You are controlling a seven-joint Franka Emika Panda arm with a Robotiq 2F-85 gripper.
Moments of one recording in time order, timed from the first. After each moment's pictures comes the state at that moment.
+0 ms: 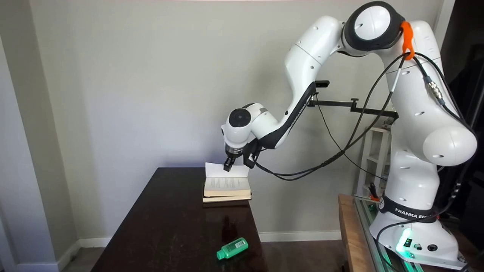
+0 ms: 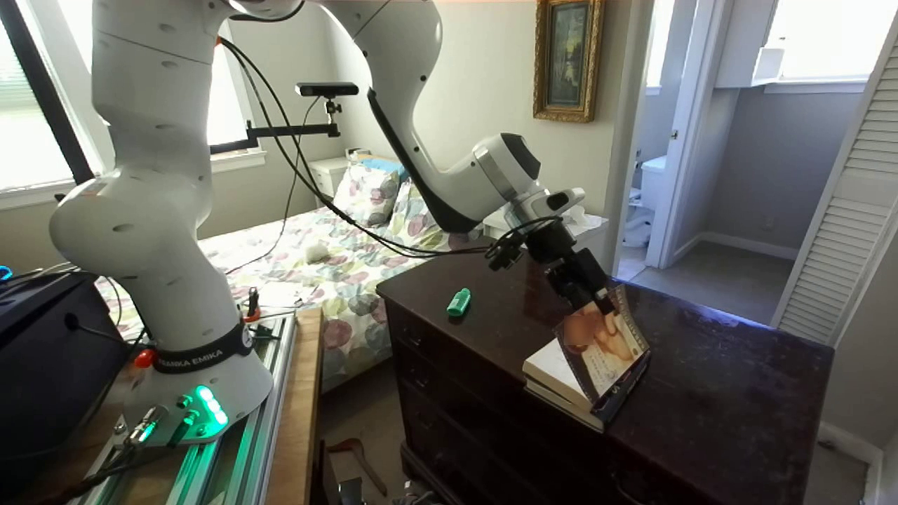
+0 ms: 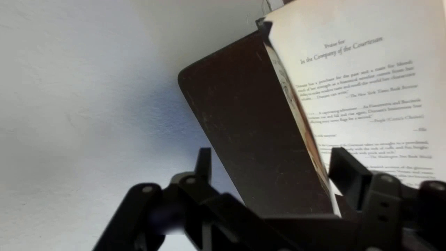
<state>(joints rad) 0.02 0.36 -0.04 -2.14 -1.36 2.47 1.10</state>
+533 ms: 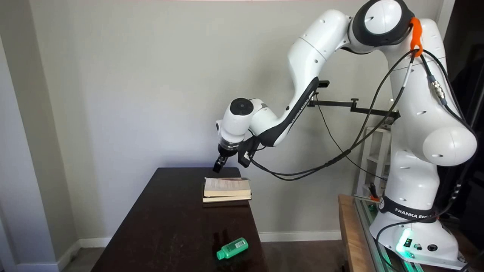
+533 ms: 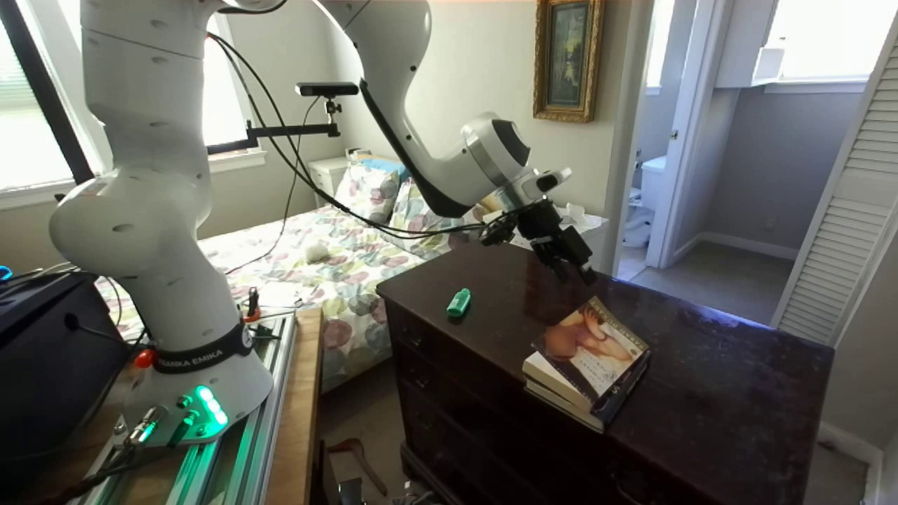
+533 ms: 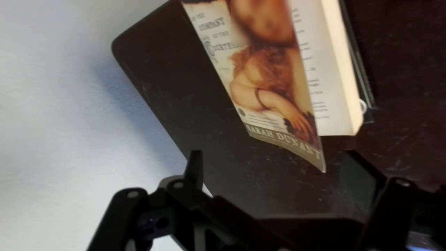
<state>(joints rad) 0.02 0.32 0.02 -2.16 -1.26 2.62 1.06</state>
